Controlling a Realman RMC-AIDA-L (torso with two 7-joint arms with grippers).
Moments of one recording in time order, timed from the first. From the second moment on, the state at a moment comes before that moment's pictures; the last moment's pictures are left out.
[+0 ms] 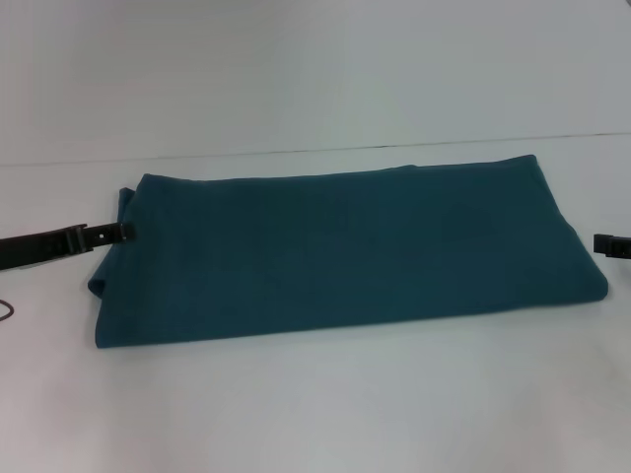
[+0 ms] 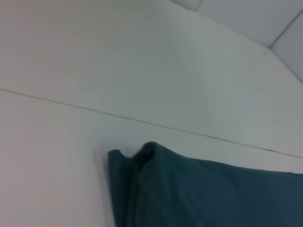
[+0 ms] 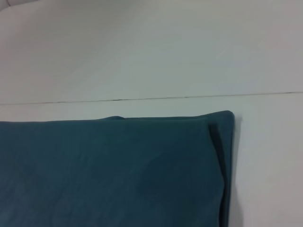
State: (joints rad) left arm -0.66 -2.09 0.50 0.74 2.33 1.11 -2.17; right arm 0.44 2.02 -0.55 -0.92 -2.30 -1.17 1.98
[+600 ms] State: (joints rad) left arm -0.72 -2.08 0.60 0.67 2.39 1.03 -2.23; right arm 0.45 2.01 -0.60 -0.97 -2.29 -1.39 1.88
